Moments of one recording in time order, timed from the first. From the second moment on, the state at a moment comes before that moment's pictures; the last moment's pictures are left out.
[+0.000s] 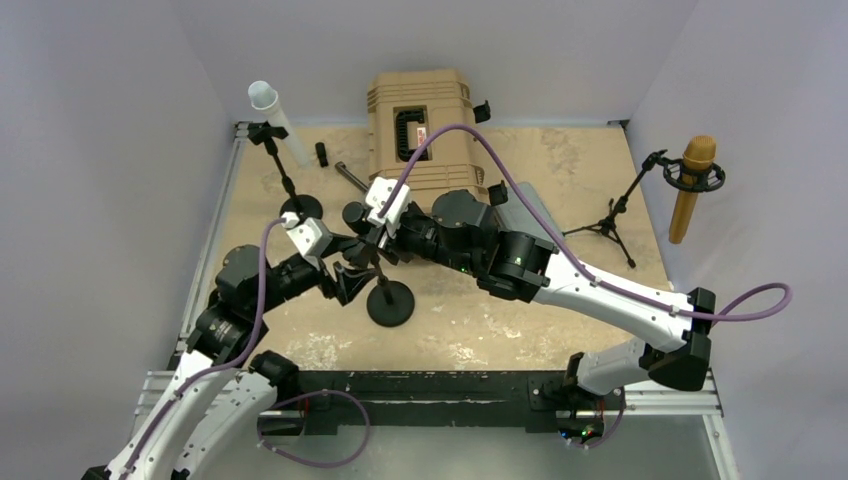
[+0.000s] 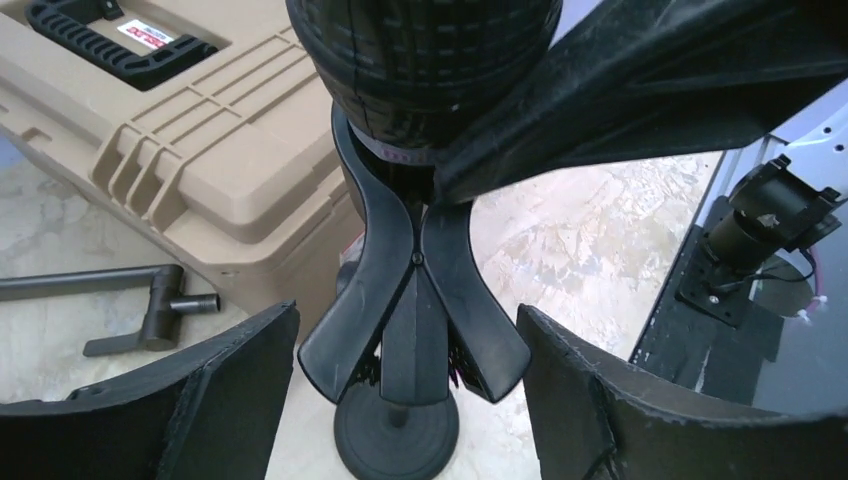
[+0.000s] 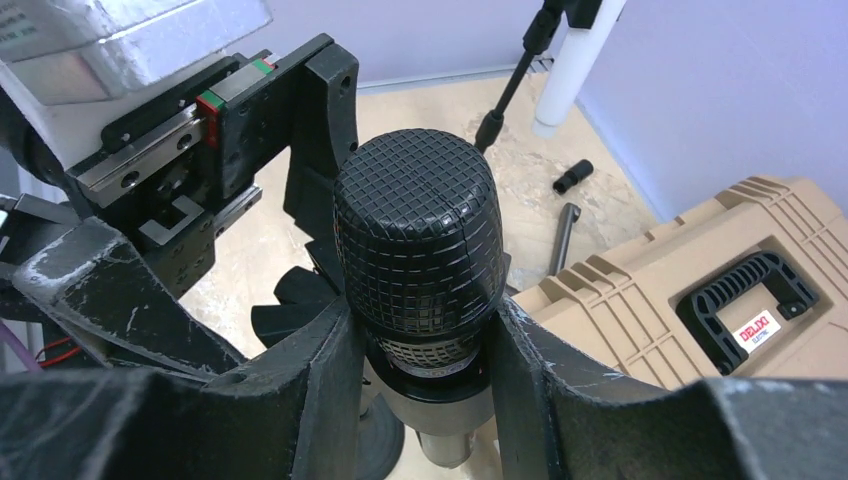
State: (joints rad) left arm -0.47 0.52 0.70 -0.28 0.46 -0.05; right arm 1.16 1.38 1.44 -0.23 0.10 -0.25
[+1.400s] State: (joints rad) left arm -0.47 0.55 0.72 -0.29 0.50 0.07; right arm 1.17 1.38 1.45 -0.15 0.10 -0.20
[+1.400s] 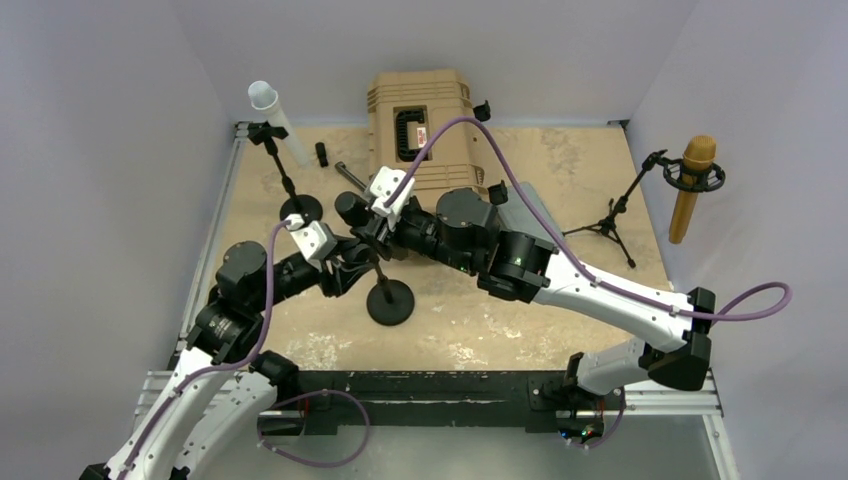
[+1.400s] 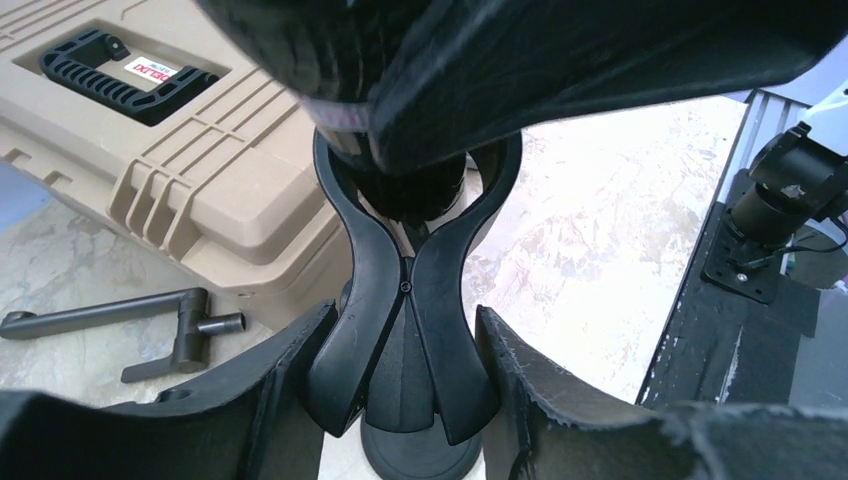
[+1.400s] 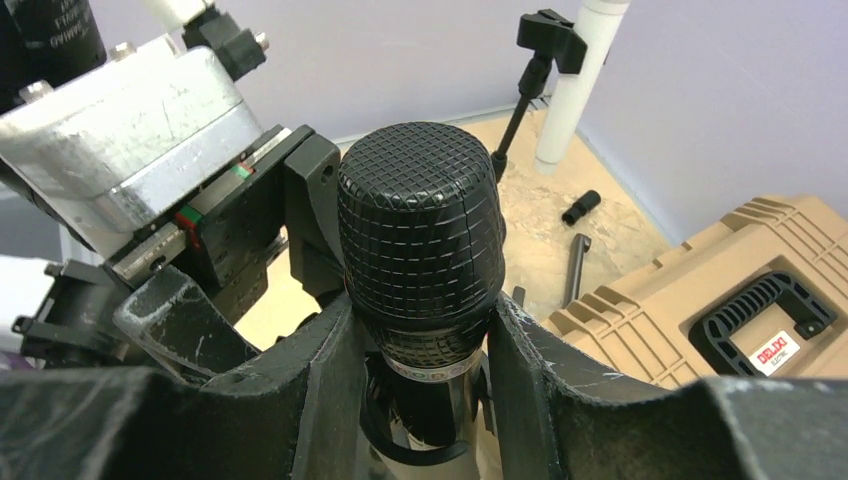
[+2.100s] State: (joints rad) left arm -0.48 0.54 0.73 -0.31 0.41 0.07; right arm 1.16 1.08 1.50 0.20 0.47 -0.11
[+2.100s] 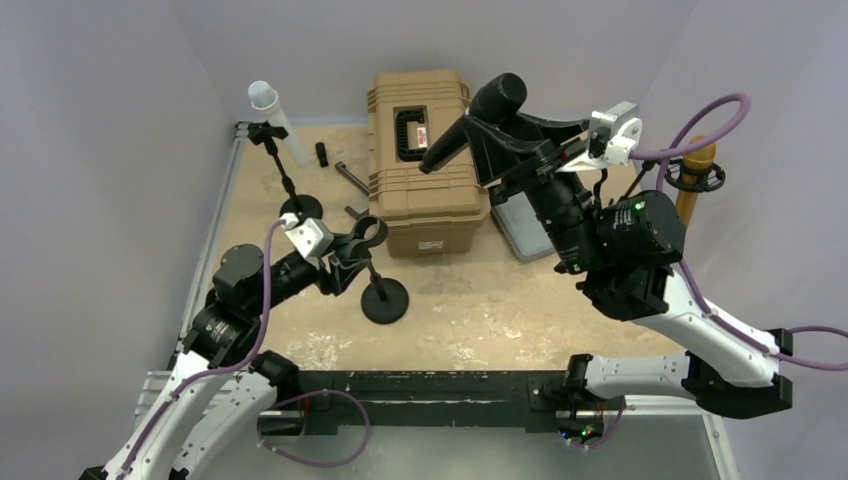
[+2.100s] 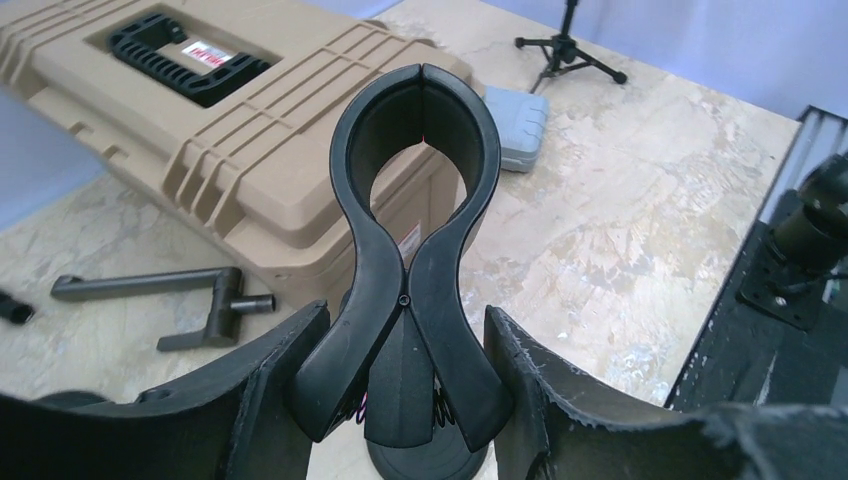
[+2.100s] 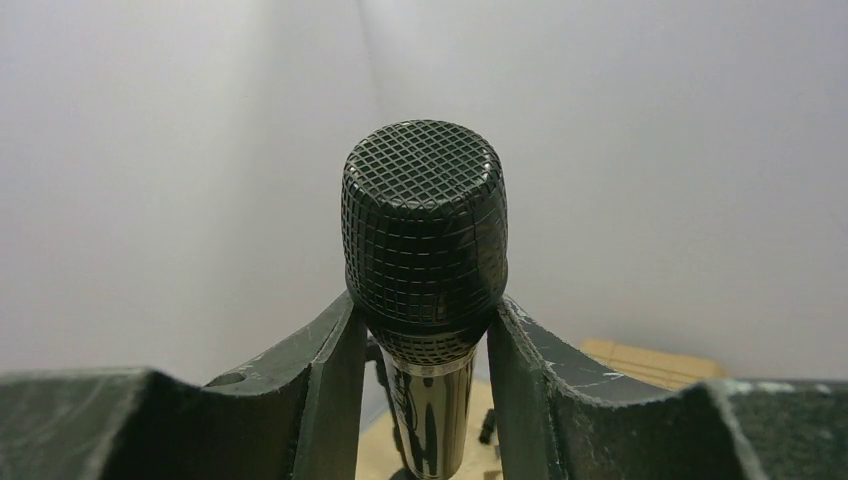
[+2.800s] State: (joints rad) left arm -0.48 0.47 0.78 -0.46 -0.47 -0.12; right arm 1.16 1.10 1.10 -0.34 0.38 -0.22
